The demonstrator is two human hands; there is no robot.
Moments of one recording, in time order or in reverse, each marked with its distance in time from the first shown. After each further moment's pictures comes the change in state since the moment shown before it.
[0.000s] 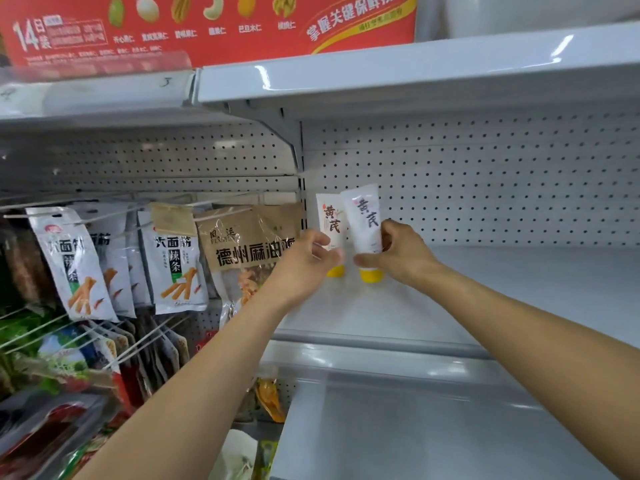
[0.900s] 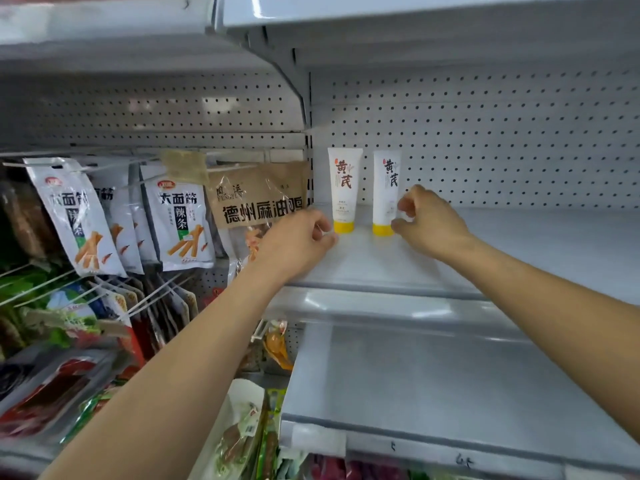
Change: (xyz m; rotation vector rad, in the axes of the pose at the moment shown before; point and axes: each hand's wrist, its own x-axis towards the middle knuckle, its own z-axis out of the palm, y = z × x) left_hand -0.031 -0.020 -0.020 0.543 -0.005 0.135; right_hand -0.033 0.002 -0.003 -0.449 0.088 0.073
